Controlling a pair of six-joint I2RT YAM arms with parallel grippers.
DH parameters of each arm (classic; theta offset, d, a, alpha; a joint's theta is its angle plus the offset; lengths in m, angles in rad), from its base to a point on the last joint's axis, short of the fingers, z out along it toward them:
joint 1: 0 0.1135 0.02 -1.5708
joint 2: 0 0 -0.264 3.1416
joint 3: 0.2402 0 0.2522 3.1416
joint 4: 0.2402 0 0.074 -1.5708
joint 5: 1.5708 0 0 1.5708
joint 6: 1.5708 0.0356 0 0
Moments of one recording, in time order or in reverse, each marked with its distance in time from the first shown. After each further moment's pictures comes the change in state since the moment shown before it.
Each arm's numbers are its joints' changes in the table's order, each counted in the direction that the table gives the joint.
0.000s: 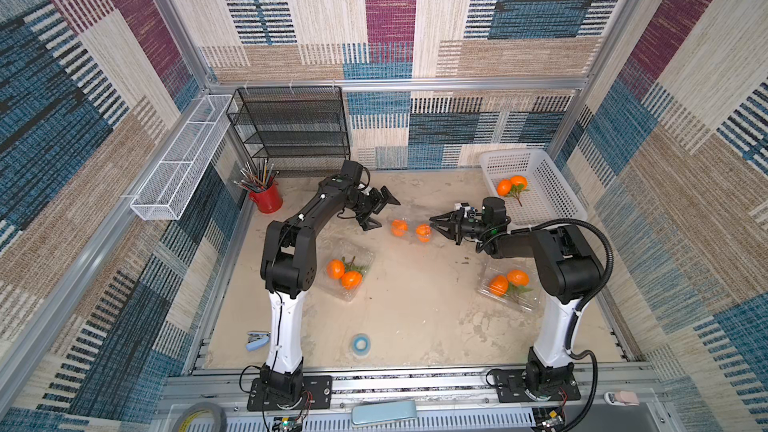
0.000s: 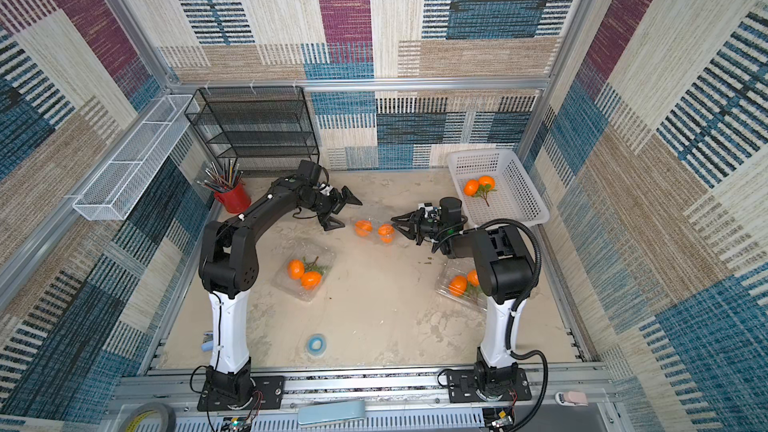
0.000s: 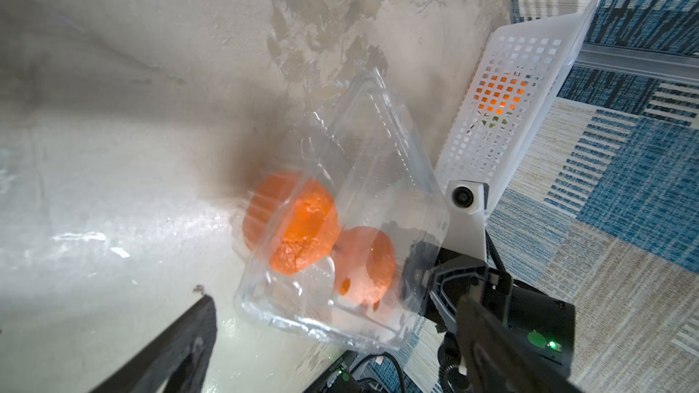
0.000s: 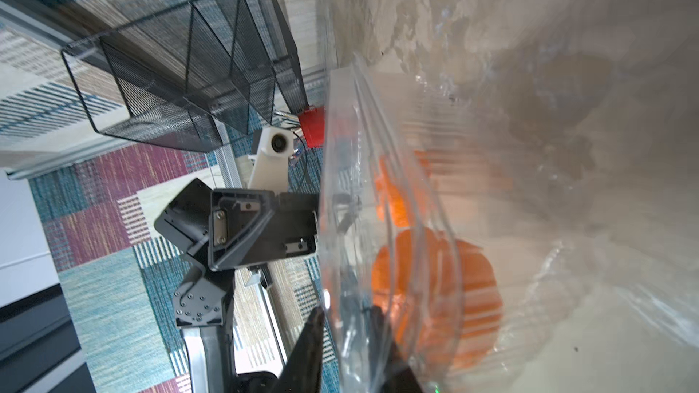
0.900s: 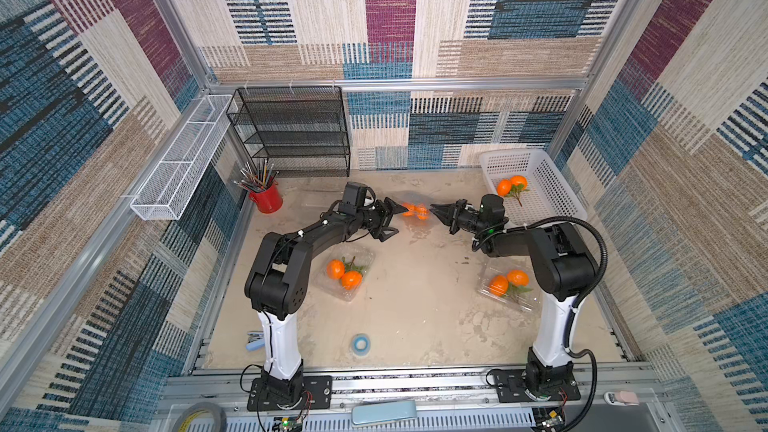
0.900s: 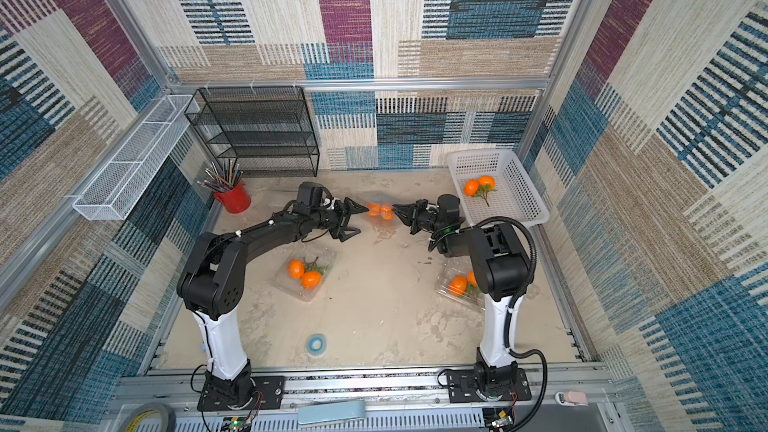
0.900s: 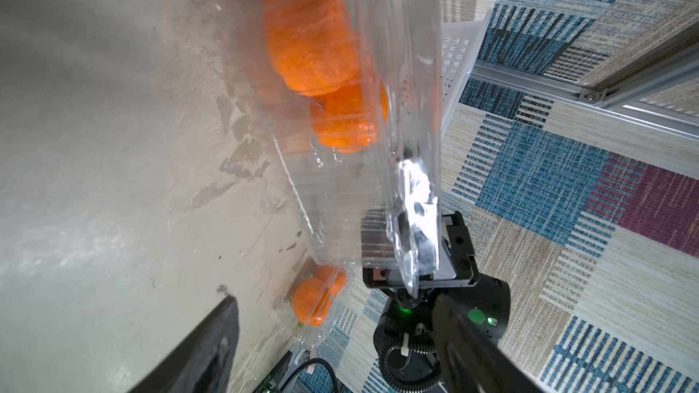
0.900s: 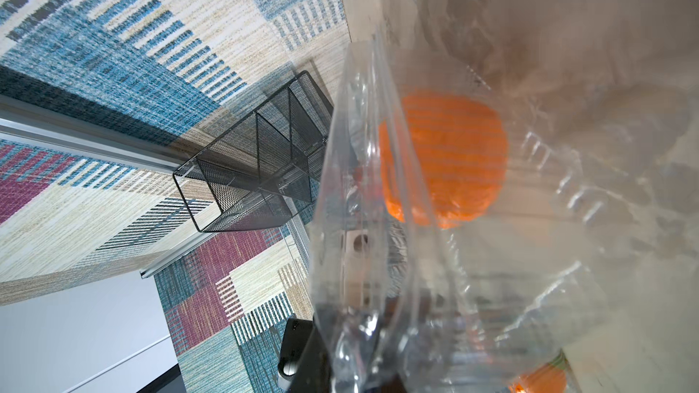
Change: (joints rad) left arm -0.089 -0.203 -0.514 -0.722 0.030 -0.431; right arm 0.023 0.034 0.045 -0.134 0.180 0.368
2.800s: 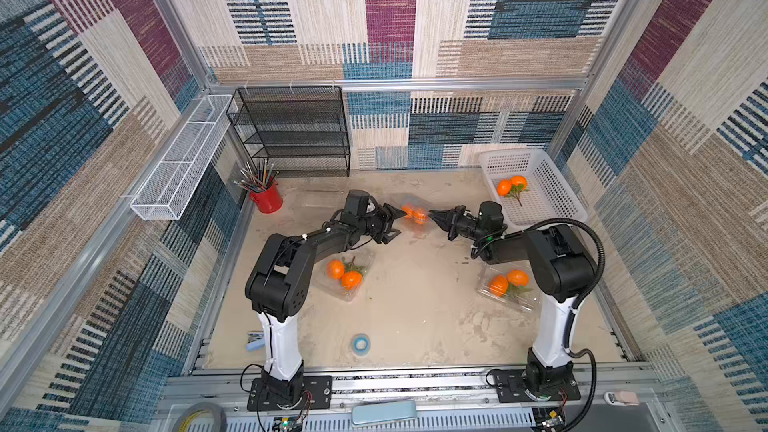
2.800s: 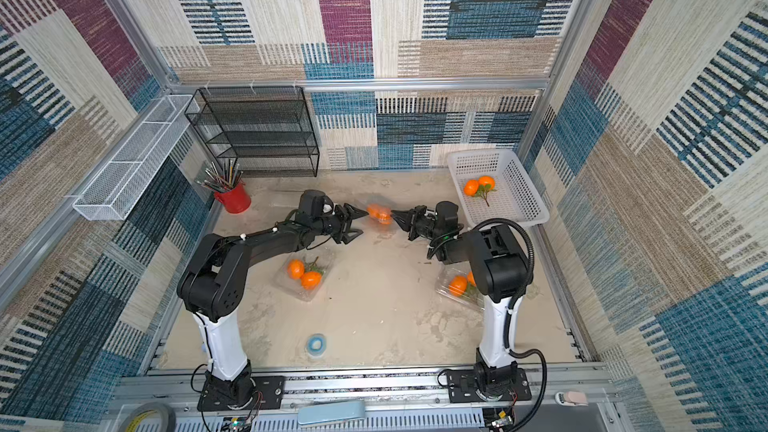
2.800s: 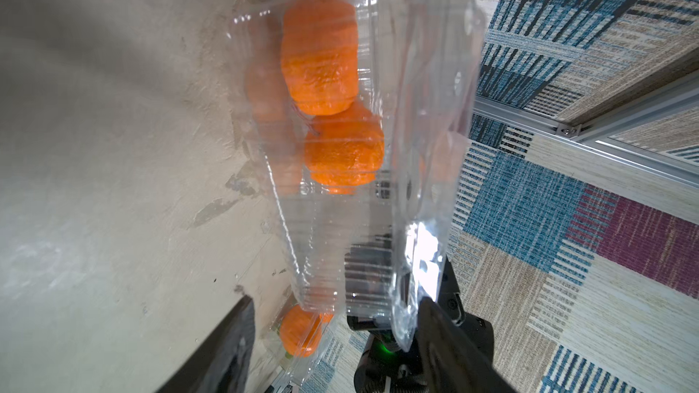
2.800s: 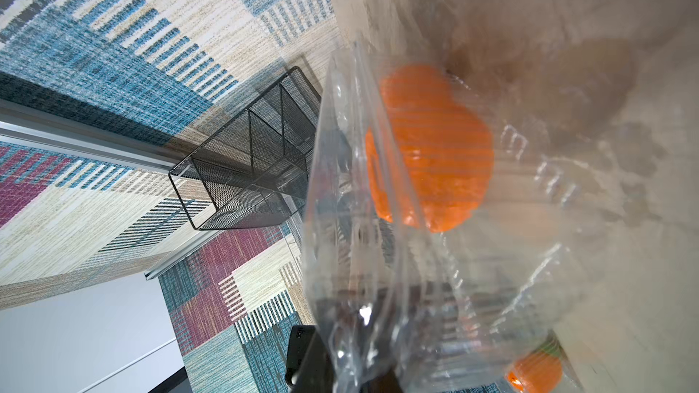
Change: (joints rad) left arm -0.018 -0.014 -0.114 -0.172 -0.085 -0.108; right arm 0.023 -0.008 -0.073 -0.076 0.025 0.037
